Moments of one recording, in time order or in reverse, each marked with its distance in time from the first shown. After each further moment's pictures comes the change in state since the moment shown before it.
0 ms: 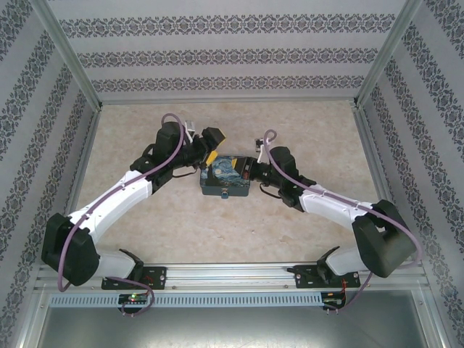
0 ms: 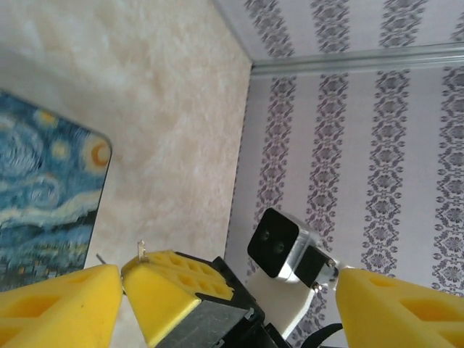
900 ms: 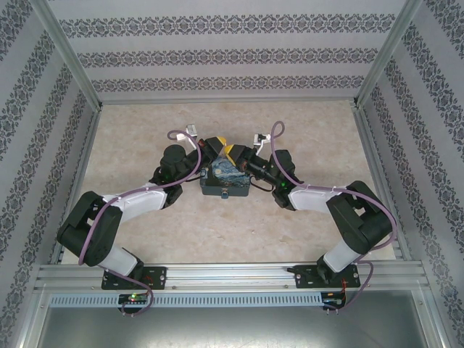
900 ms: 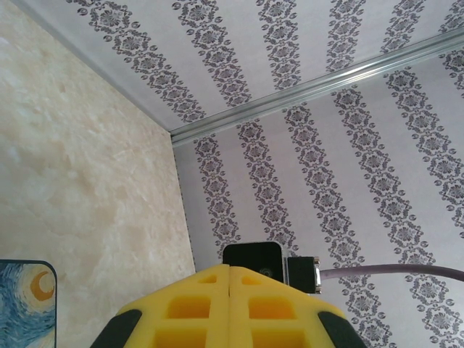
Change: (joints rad) left arm -0.028 0.157 -0.319 0.912 -0.145 0.094; right arm -0.019 0.213 -0.034 0.635 -0.077 0.565
